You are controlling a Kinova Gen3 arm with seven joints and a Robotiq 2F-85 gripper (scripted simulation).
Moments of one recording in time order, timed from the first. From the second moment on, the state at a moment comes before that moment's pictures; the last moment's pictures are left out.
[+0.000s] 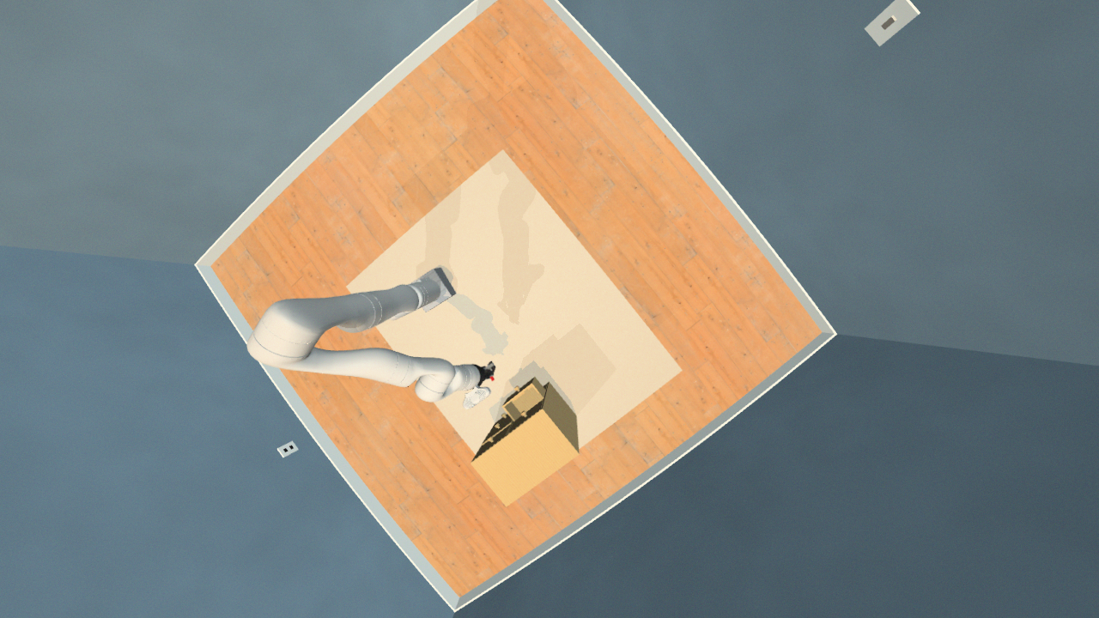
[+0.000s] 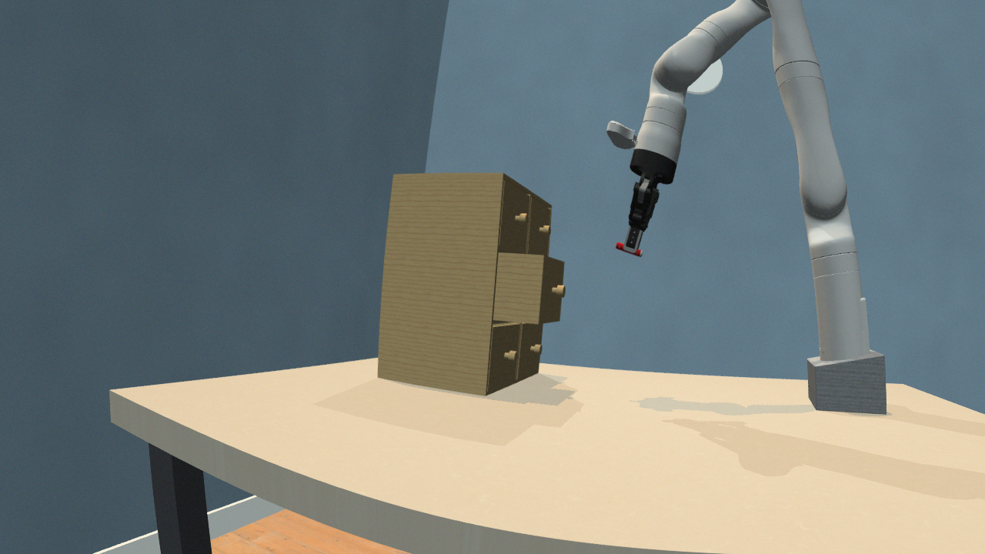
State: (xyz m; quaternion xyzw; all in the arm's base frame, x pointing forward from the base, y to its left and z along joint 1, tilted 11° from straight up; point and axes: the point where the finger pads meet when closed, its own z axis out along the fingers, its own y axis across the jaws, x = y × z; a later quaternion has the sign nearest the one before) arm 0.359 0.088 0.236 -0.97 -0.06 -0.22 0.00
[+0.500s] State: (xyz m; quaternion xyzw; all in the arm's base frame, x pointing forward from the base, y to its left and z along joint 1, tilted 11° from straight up) arm 0.354 0.094 0.236 -0.94 -0.08 -0.33 0.02
